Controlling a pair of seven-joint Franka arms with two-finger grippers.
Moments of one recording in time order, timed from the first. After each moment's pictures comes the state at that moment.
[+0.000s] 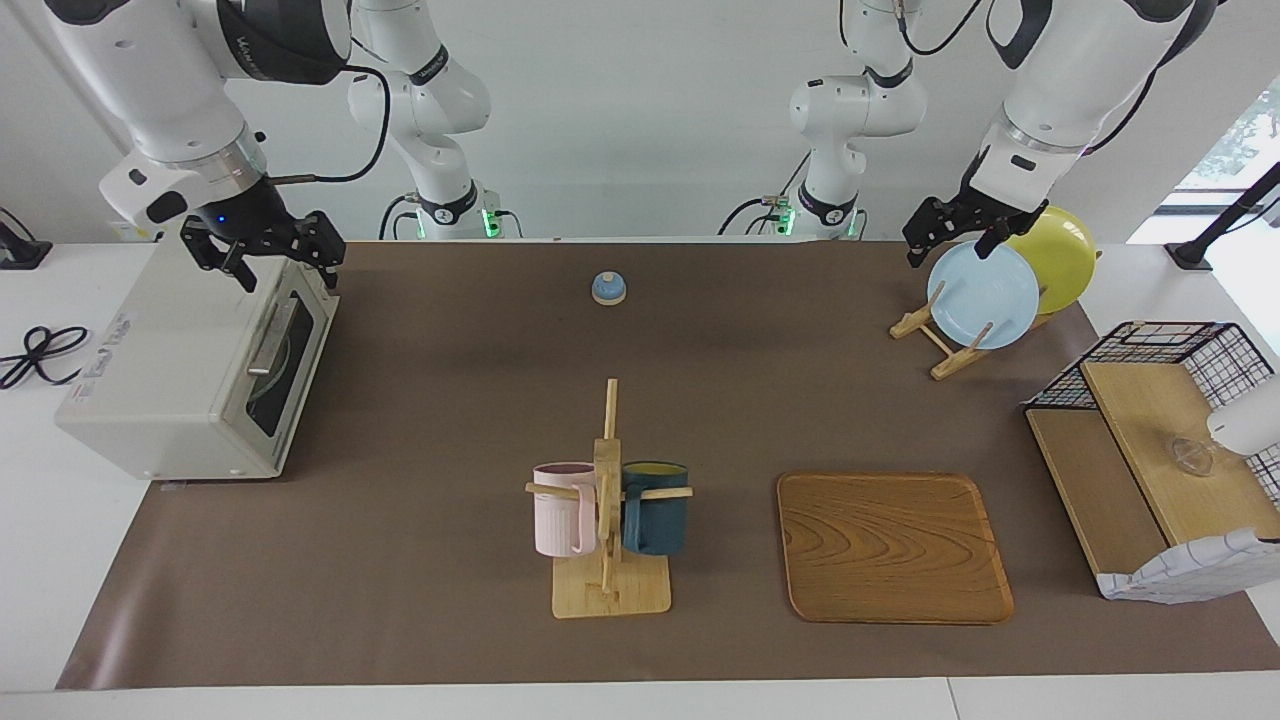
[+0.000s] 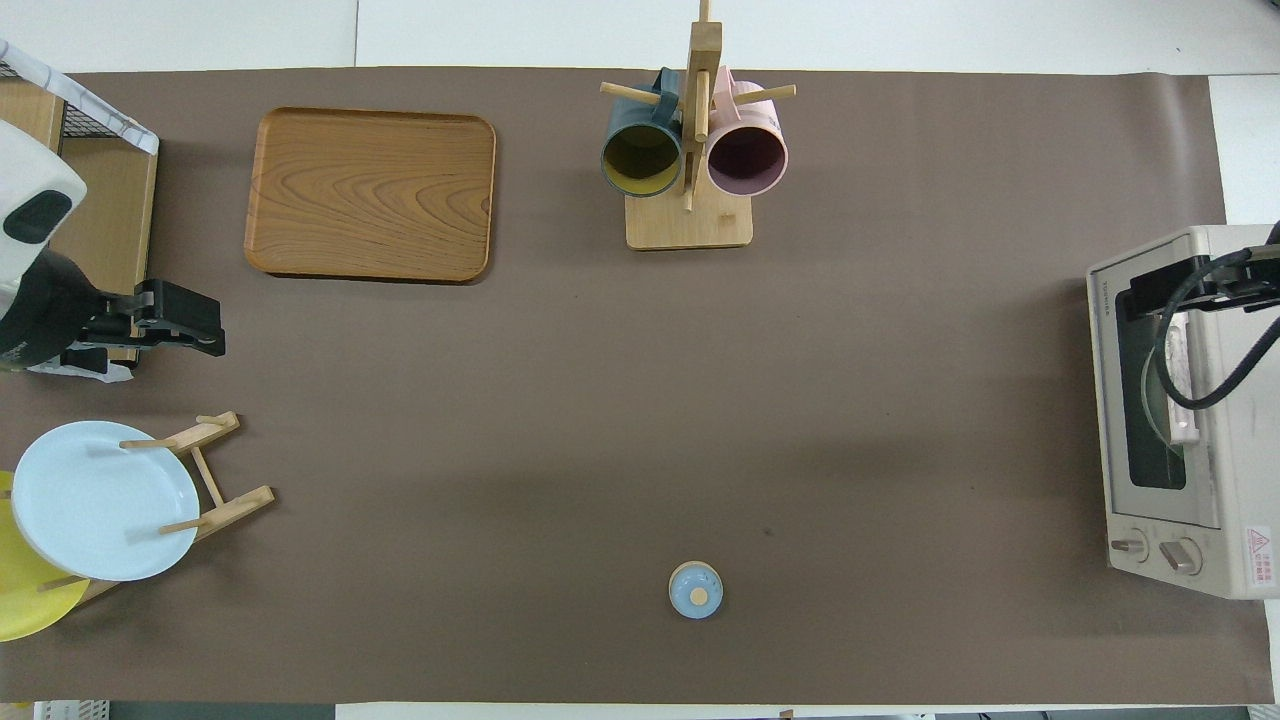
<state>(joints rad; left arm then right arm) -0.07 -0.05 -0.09 -1.63 -0.03 1.49 -0.24 0.00 0.00 -0.04 -1.61 -0.03 1.57 -0.09</state>
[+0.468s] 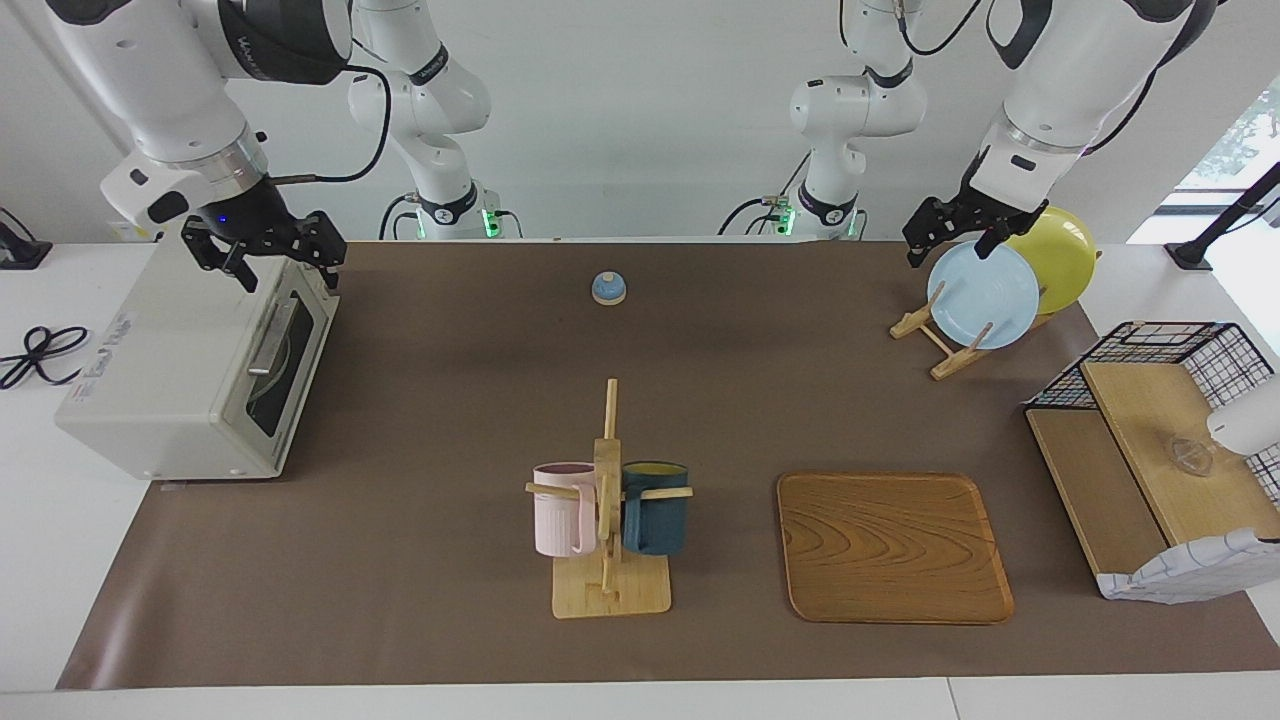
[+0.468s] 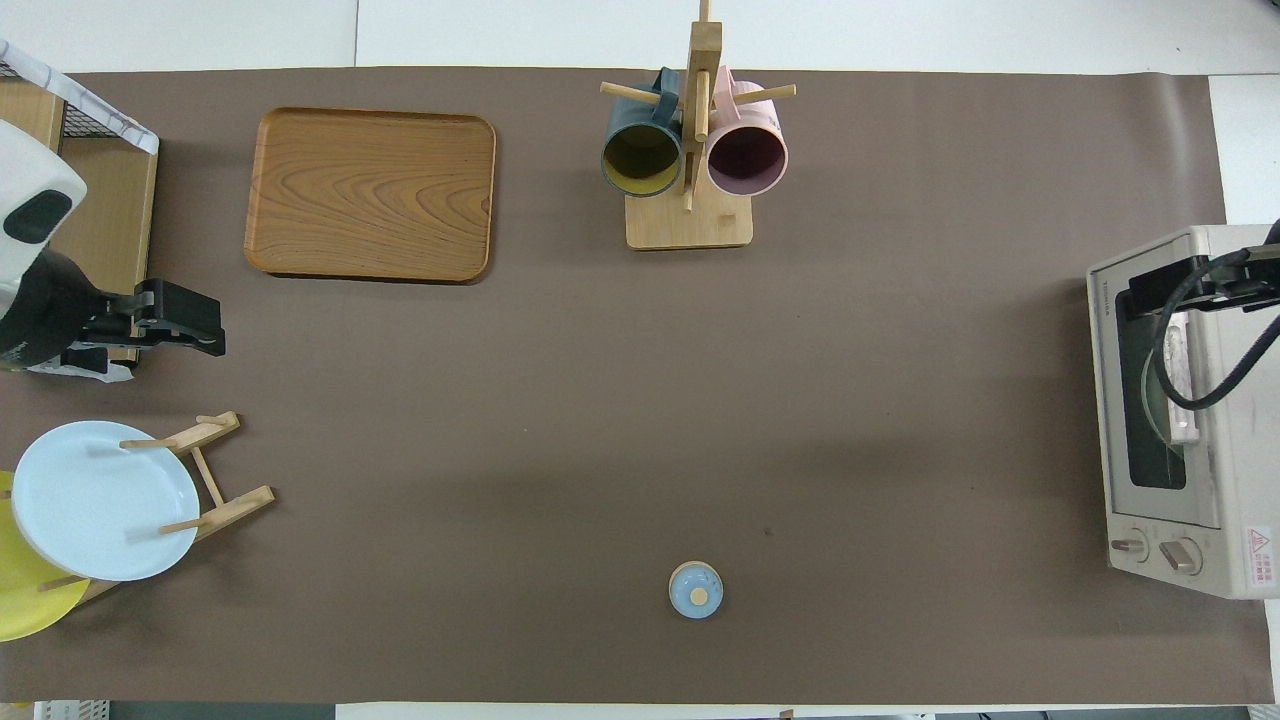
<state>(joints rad) -0.07 -0.05 -0.09 -1.63 -0.03 1.49 -0.24 0.00 0.00 -0.04 -1.61 -0.03 1.57 -0.09</state>
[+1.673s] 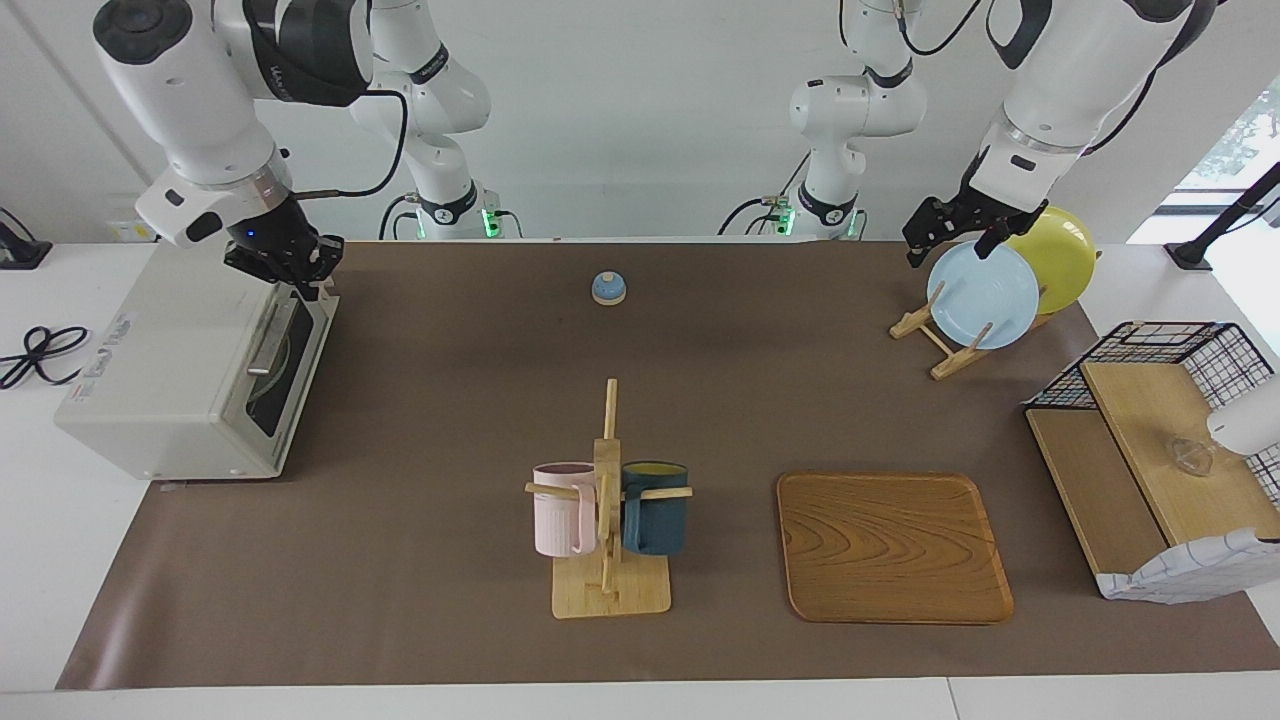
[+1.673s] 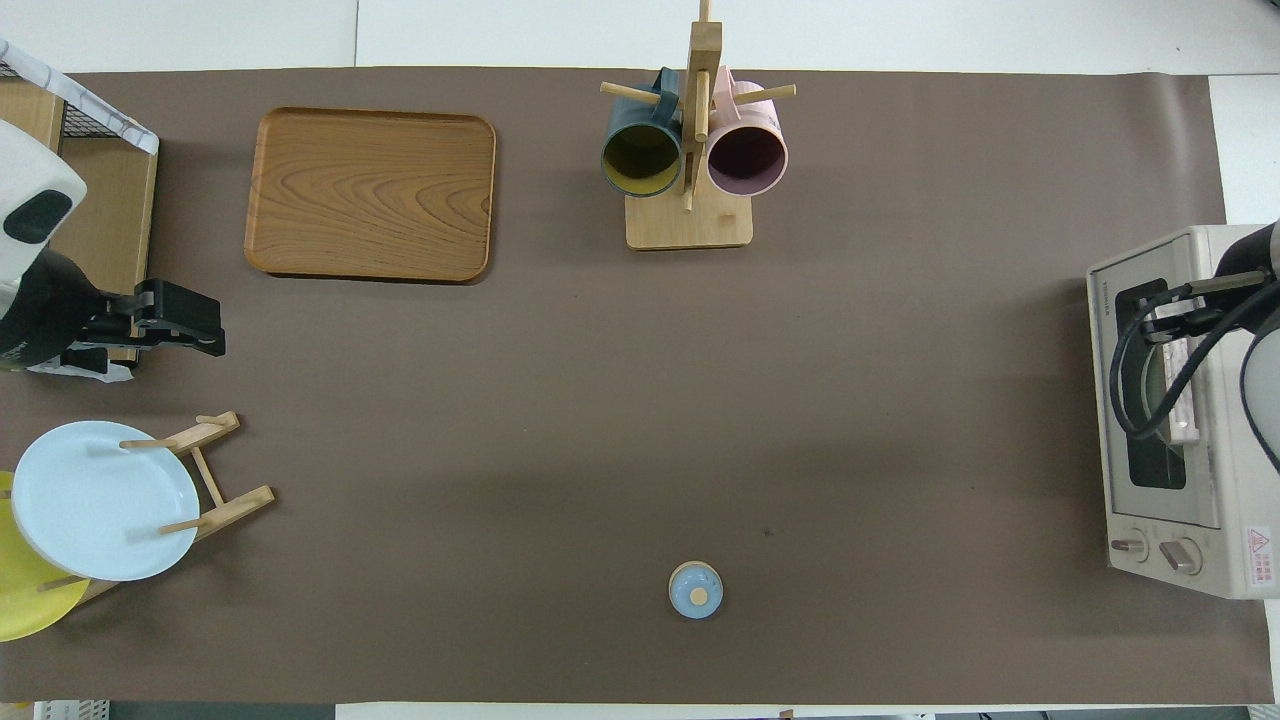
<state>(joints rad) -0.07 -0.05 -0.09 -1.63 -0.03 1.49 -0.24 0.03 -0.02 -0.04 -1.69 -0.09 1.59 -0.11</state>
